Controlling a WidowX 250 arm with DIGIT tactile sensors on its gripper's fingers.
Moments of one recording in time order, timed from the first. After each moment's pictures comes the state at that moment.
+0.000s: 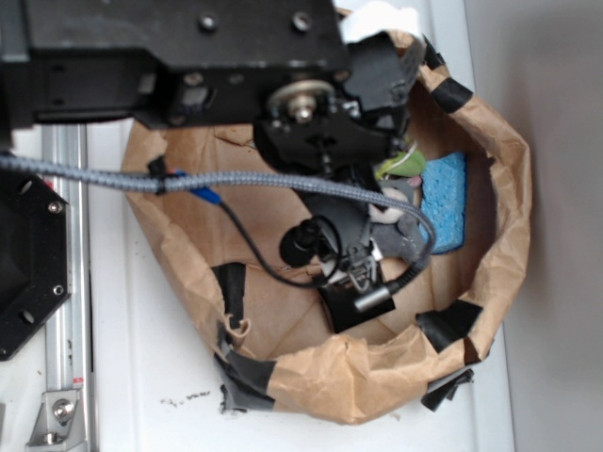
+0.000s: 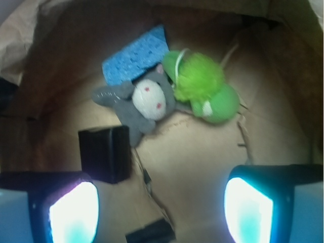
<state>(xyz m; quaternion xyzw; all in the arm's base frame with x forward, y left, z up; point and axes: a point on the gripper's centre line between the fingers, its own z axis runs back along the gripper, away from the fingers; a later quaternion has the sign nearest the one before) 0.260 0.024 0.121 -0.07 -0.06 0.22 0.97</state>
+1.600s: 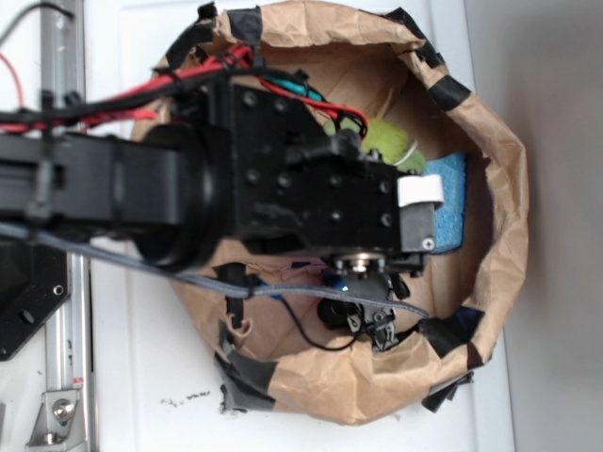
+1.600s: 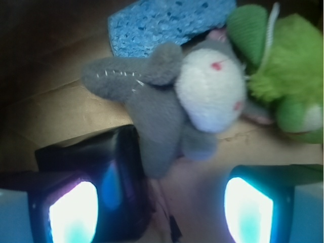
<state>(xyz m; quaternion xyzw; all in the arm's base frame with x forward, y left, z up) 0.280 -0.012 0.046 -0.03 -0.04 0.18 0.98</state>
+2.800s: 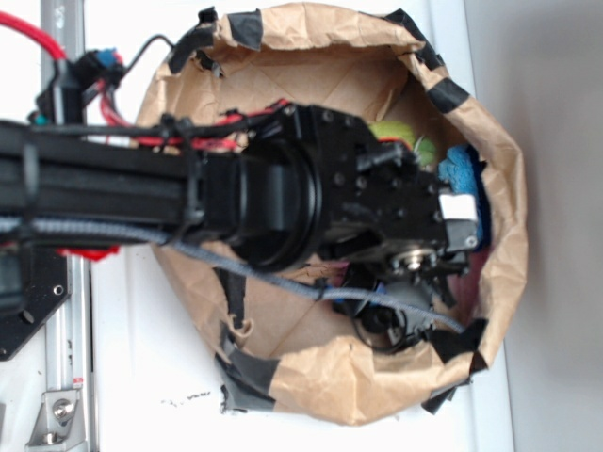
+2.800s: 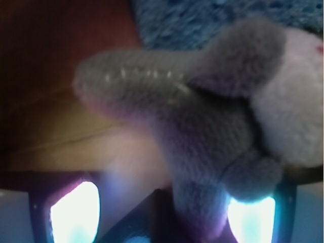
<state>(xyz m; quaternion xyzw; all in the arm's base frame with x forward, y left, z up) 0.287 -0.070 0.012 -0.08 -0.03 0.08 0.99</state>
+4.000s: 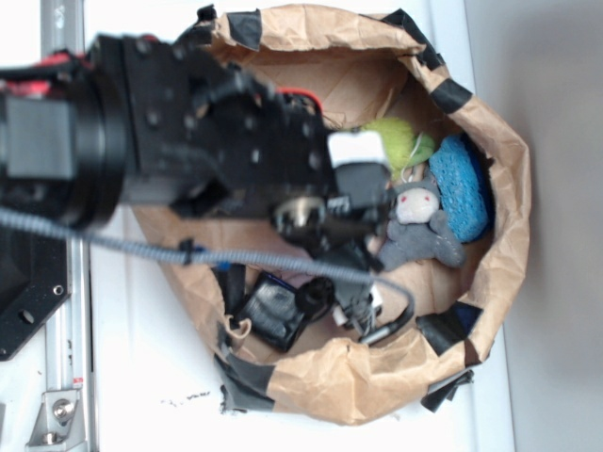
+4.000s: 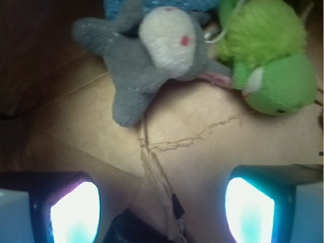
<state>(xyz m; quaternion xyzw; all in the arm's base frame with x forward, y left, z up) 0.270 -0.026 0.069 -0.09 -0.07 0.18 0.98</state>
